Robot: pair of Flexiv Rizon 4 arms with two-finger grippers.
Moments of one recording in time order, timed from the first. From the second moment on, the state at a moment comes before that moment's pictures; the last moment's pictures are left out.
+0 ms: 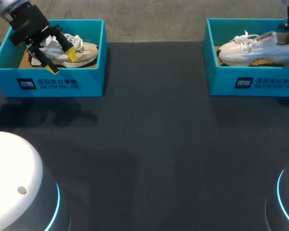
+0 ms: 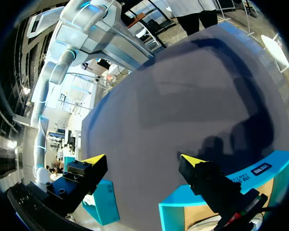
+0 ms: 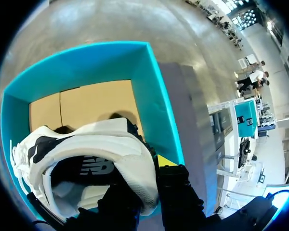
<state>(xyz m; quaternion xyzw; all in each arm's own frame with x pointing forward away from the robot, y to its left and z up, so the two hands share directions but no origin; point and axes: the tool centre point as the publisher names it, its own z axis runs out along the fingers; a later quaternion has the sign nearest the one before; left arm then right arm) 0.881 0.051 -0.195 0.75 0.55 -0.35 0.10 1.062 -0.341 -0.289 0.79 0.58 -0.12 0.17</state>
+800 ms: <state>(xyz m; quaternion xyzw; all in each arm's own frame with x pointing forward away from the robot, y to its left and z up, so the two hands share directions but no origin) 0.881 0.051 -0.195 0.75 0.55 -0.35 0.10 1.069 -0.347 -0.319 0.79 0.57 -0.14 0.16</state>
